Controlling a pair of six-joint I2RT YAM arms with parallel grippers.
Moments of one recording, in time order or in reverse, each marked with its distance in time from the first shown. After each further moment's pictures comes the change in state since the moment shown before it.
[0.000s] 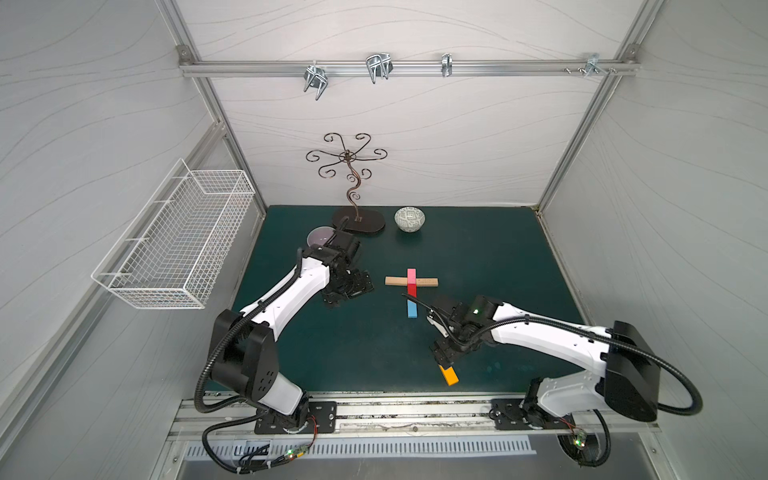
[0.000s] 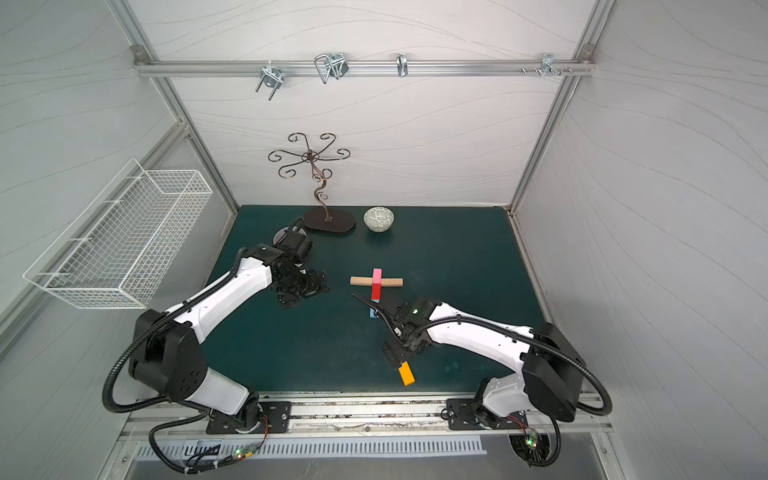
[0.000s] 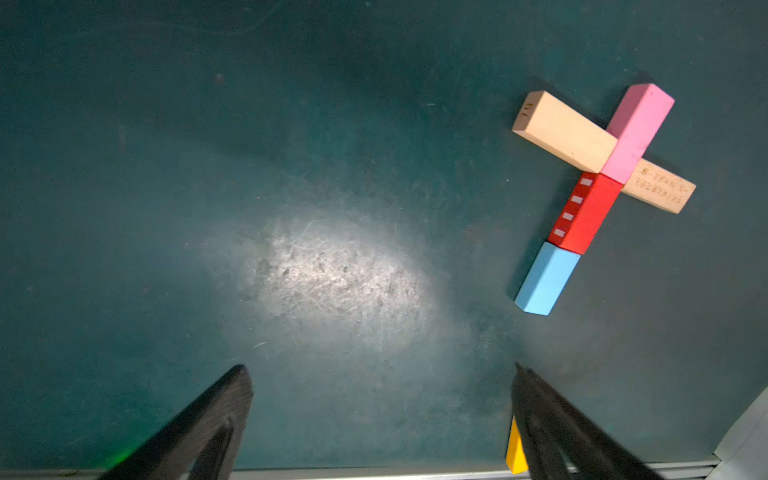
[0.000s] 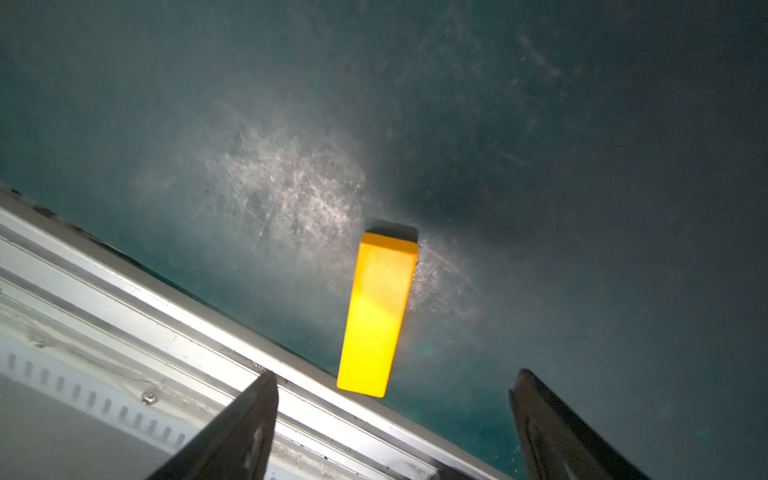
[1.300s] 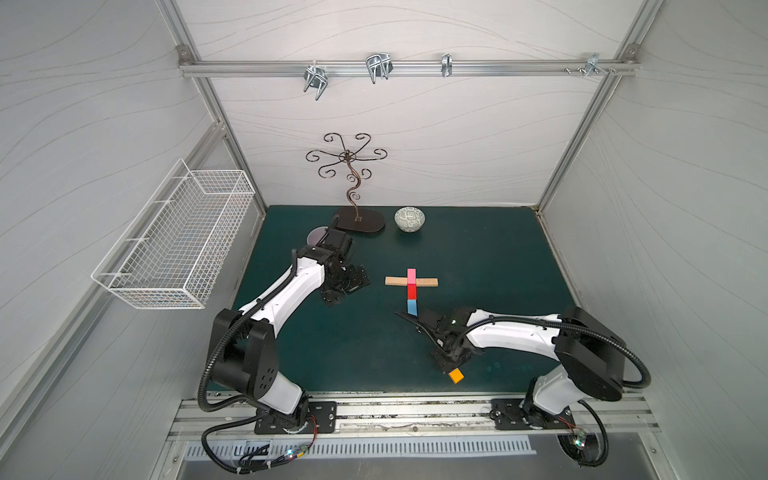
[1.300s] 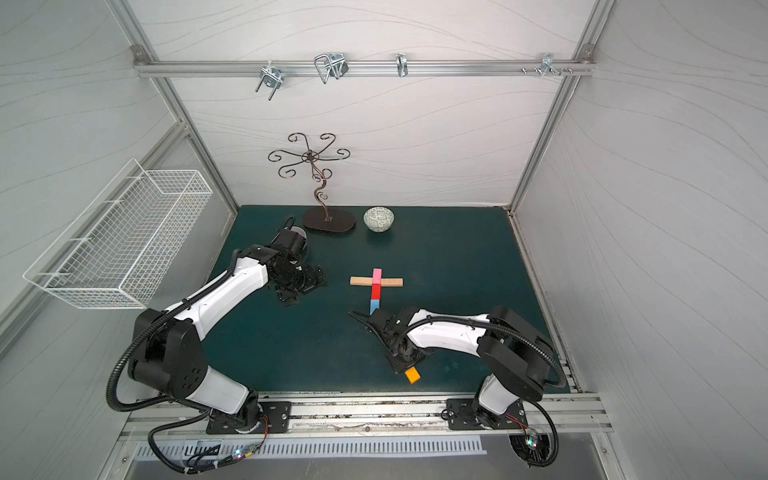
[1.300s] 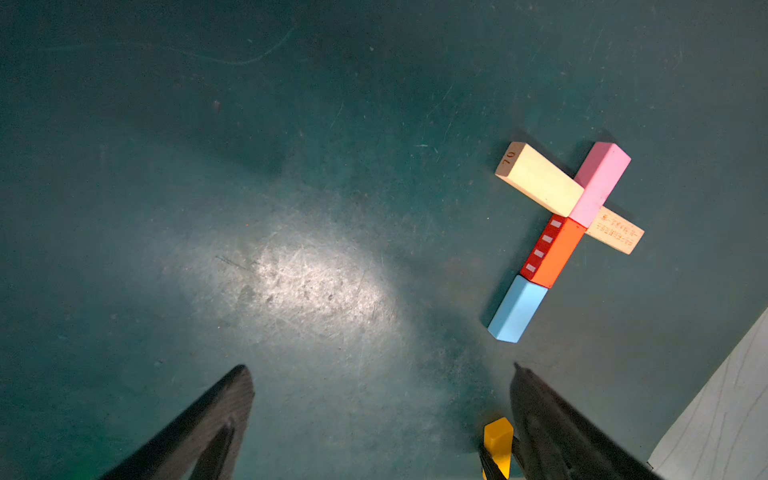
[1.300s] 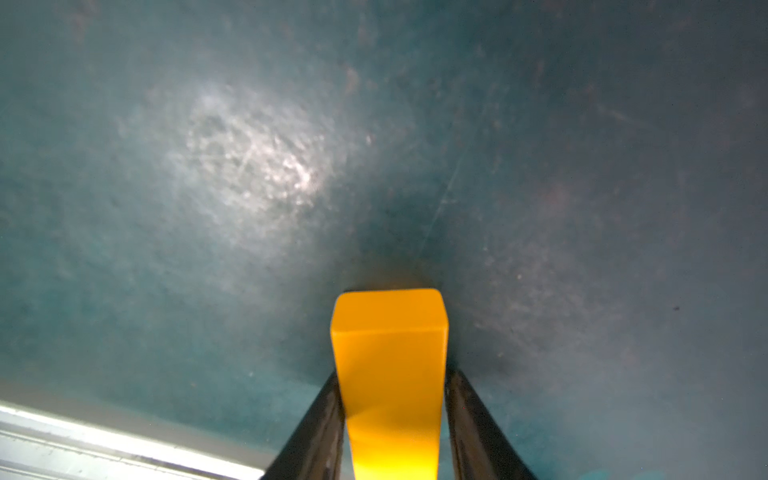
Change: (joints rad) left arm 0.034 0.031 -0.008 0.082 0.048 -0.043; right arm 0.028 0.165 -0.077 0.130 0.032 0.096
